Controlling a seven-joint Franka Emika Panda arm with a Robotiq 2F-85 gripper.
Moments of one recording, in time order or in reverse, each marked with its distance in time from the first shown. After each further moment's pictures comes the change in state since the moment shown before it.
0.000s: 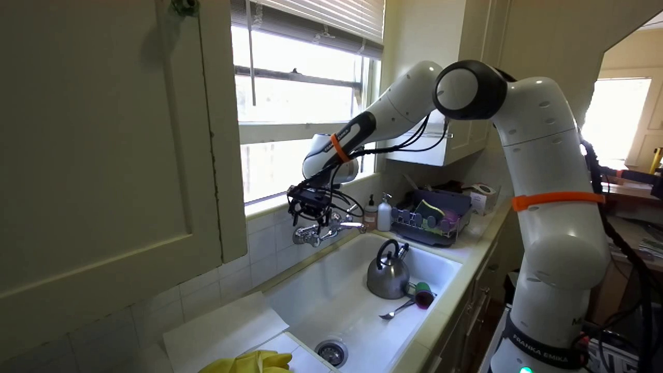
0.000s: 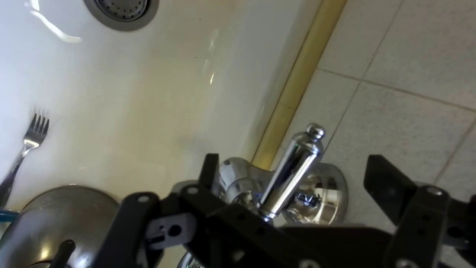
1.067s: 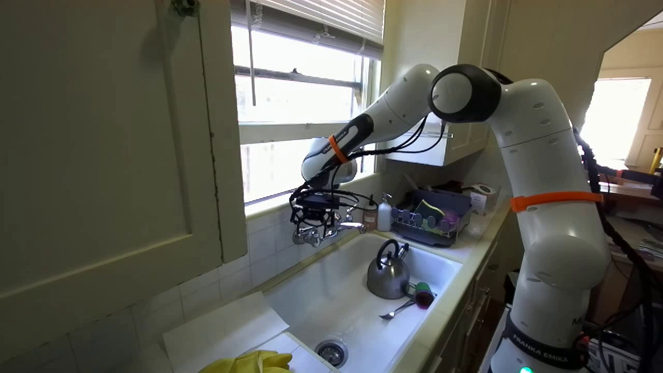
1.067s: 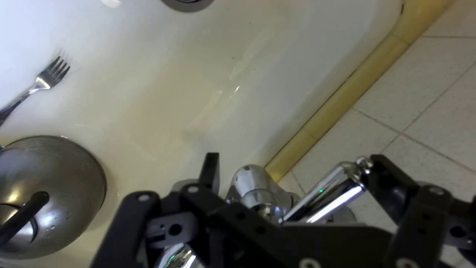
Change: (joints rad) arm 0.000 0.025 -0.011 0.031 -0.007 -0.113 -0.334
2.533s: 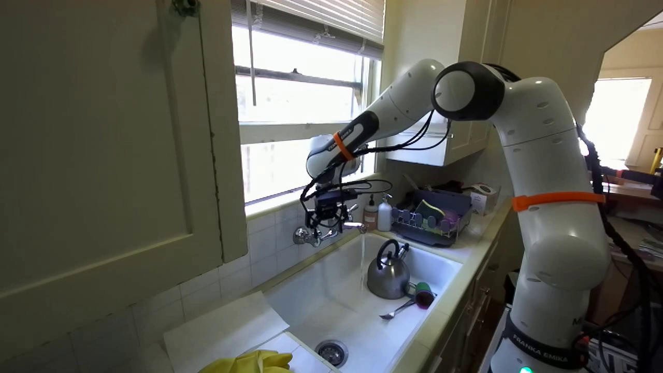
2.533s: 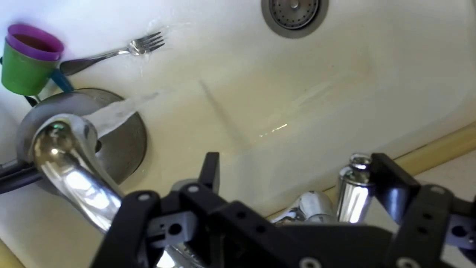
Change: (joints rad) arm 0.009 -0.026 -0.045 0.015 -0.122 -0.225 -0.285
